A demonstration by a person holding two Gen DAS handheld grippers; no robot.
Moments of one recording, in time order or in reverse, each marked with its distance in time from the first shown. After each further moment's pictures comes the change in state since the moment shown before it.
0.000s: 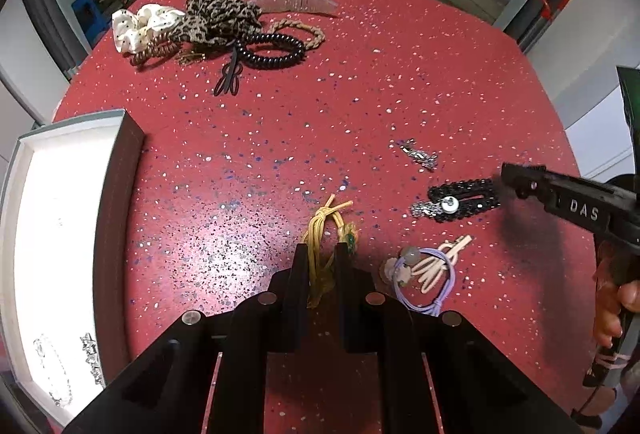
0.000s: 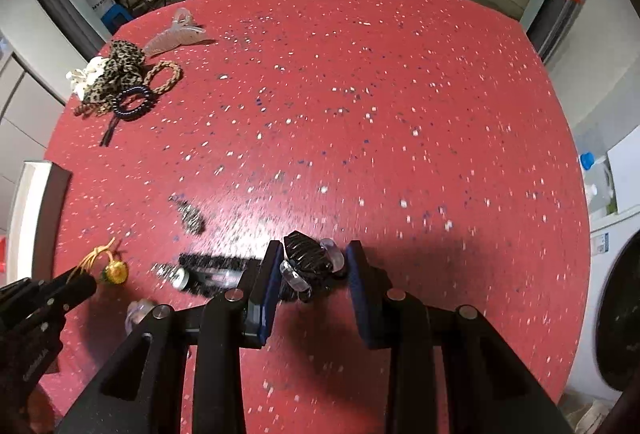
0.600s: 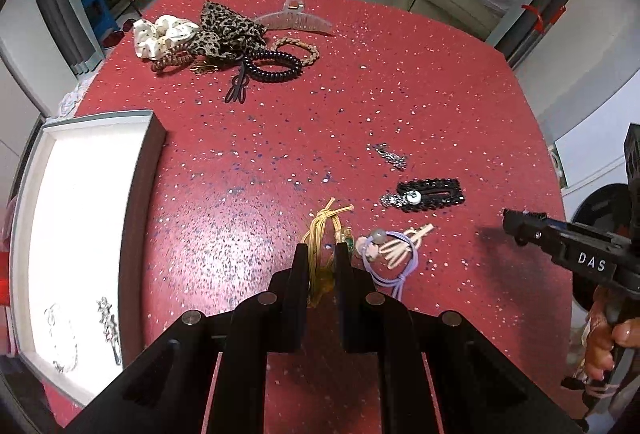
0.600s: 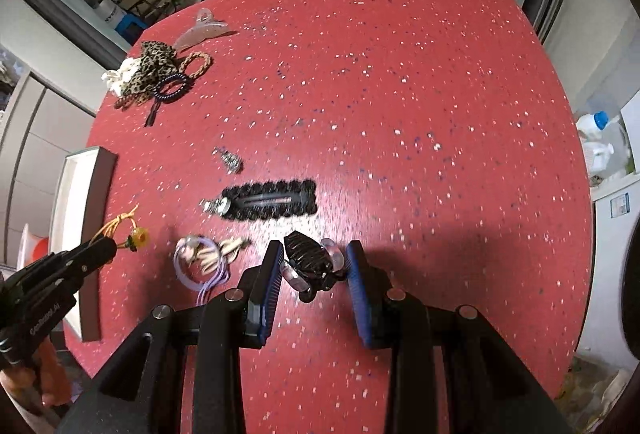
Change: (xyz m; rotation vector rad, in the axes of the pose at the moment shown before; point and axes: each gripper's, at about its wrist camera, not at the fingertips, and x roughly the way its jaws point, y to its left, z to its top) left arm -0.047 -0.008 -0.013 -0.042 -0.018 -0.007; right arm -0.046 -0.011 -0.041 0.068 0.055 0.118
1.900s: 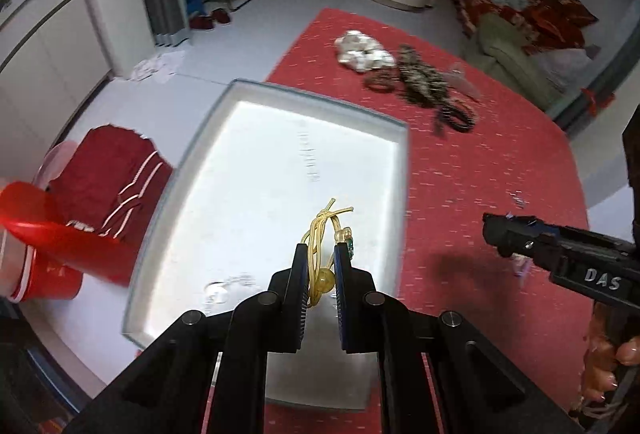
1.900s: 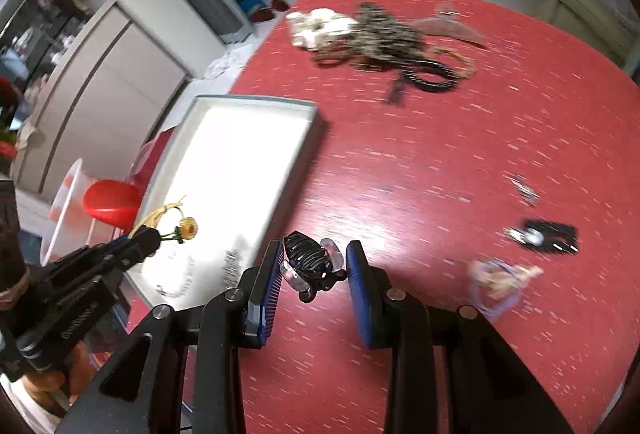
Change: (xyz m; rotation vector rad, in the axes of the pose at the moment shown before) left arm -0.073 0.212 -0.050 -0.228 -0.109 0.102; right arm 0.026 0.263 -0.006 -0.273 0.027 0.188
